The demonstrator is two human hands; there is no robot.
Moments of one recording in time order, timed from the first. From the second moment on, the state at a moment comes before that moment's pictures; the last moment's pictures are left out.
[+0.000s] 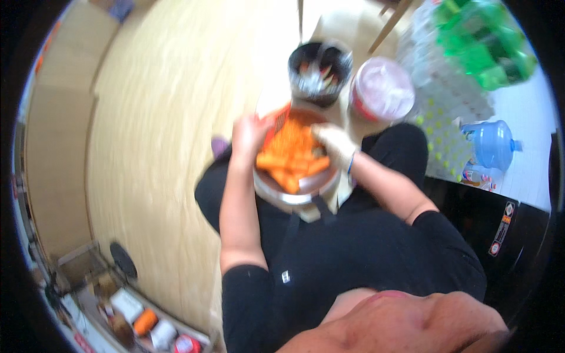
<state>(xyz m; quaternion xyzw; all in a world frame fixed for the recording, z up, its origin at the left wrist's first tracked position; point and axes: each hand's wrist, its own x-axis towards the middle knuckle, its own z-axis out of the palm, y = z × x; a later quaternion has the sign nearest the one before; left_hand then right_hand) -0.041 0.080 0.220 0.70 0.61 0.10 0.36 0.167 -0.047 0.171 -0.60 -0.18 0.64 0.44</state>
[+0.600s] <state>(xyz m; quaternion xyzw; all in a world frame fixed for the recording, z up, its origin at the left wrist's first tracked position) -0.014 0.058 0.255 0.71 0.60 0.12 0.35 0.157 -0.053 0.183 -0.57 -0.16 0.69 0.42</state>
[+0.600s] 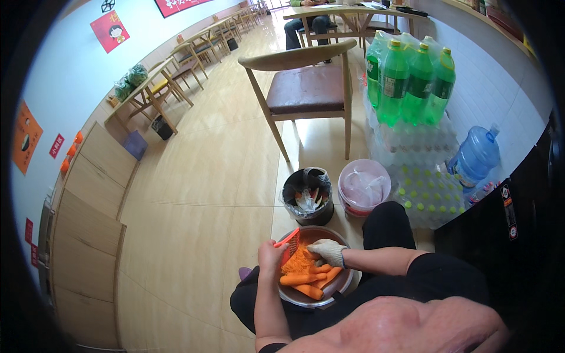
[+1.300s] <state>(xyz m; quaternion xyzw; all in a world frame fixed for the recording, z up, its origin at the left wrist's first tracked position) -0.010 0.060 0.236 0.74 0.58 0.09 0.32 0.156 -0.053 0.185 -0.58 -0.18 0.68 0.42</state>
